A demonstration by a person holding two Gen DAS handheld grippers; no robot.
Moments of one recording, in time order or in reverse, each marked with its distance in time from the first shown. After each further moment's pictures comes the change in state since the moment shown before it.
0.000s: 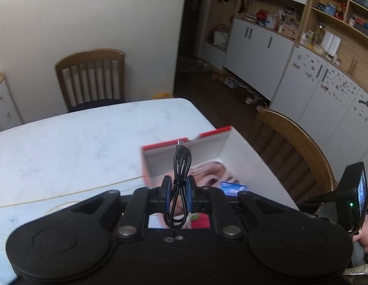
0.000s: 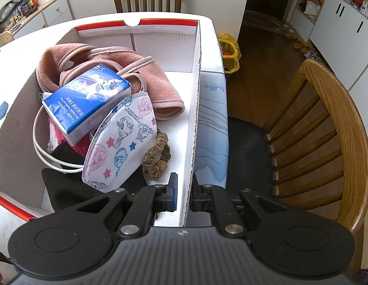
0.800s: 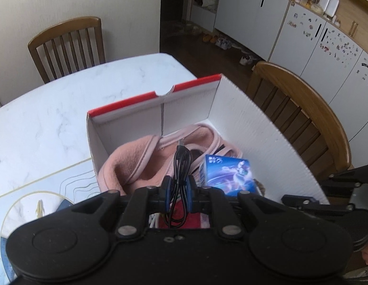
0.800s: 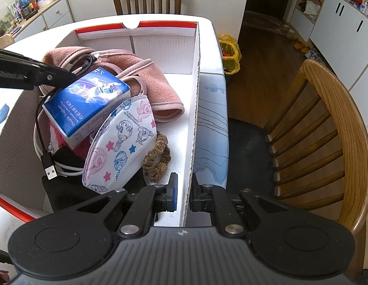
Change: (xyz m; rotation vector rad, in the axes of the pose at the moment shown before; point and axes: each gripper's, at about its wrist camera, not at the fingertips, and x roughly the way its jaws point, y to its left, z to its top) left arm 0.102 -0.029 -0.025 0.066 0.184 -0.003; right arm 0.001 0.000 0.001 0.007 -0.006 0.006
